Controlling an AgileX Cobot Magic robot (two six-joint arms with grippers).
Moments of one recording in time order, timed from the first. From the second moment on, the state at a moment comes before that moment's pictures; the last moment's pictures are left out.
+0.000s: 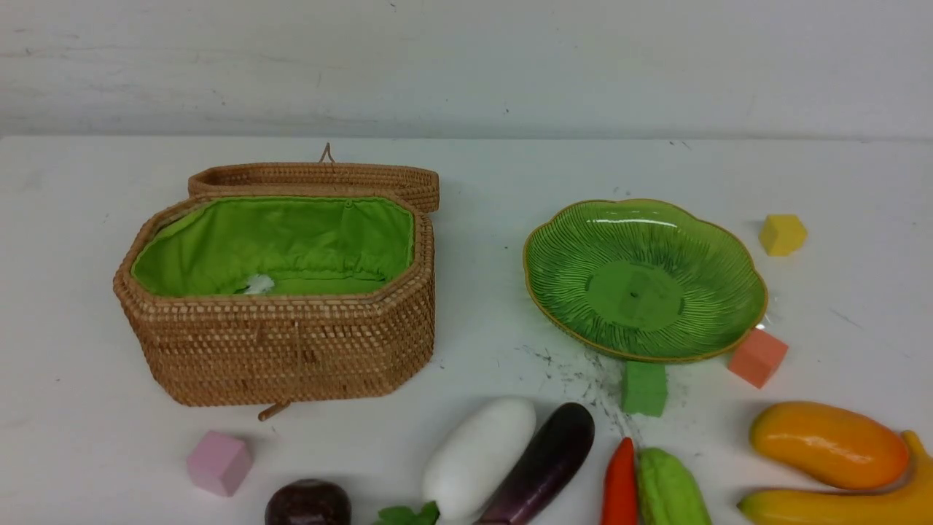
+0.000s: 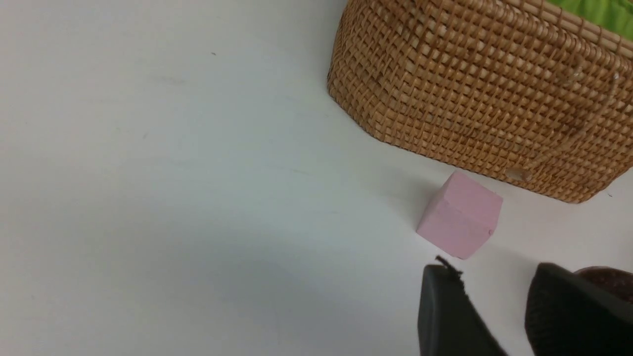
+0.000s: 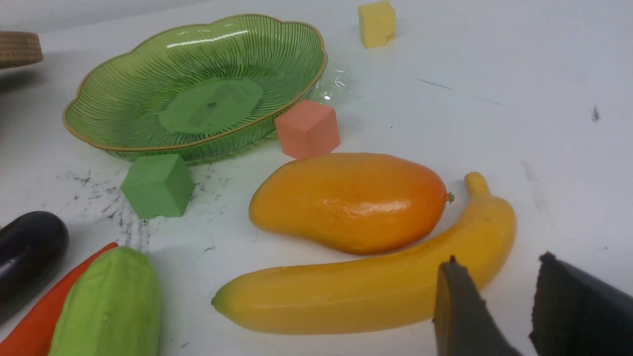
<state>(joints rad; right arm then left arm) -0.03 -0.01 0.02 0.04 0.36 0.11 -0.08 -0.01 0.03 0.11 0.38 -0.50</state>
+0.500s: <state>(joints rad) -0.03 -0.01 0.02 0.04 0.36 0.11 -0.08 -0.01 0.03 0.41 0.38 -0.40</state>
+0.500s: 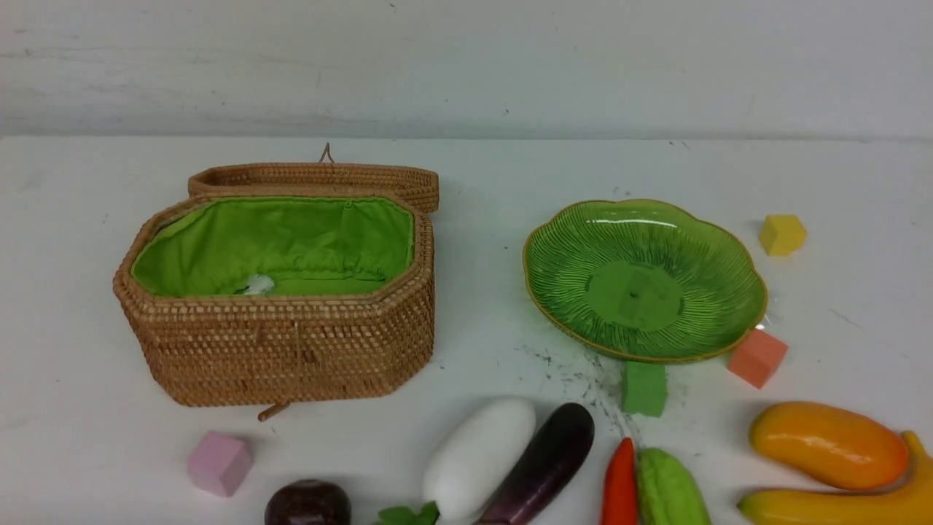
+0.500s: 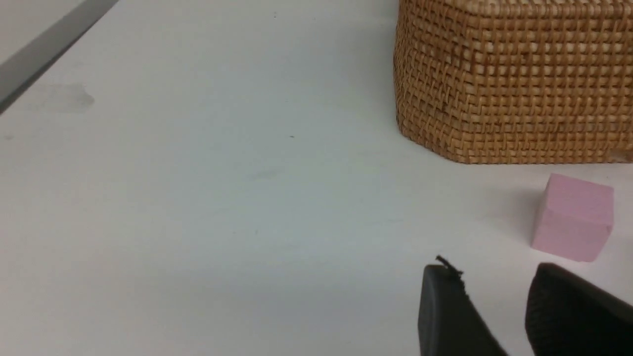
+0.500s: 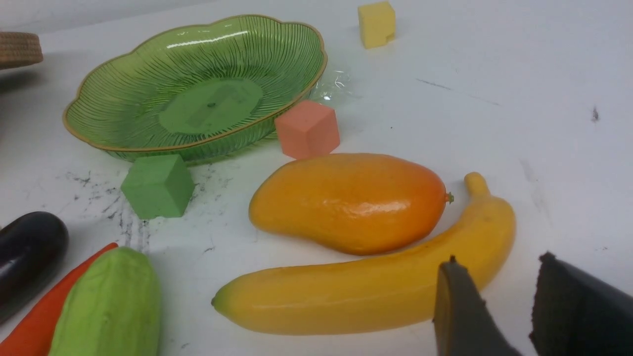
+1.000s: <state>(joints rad) -0.03 -0.01 0.02 0.04 0.36 0.11 -0.08 -0.01 0.03 0.19 -0.05 -0.66</state>
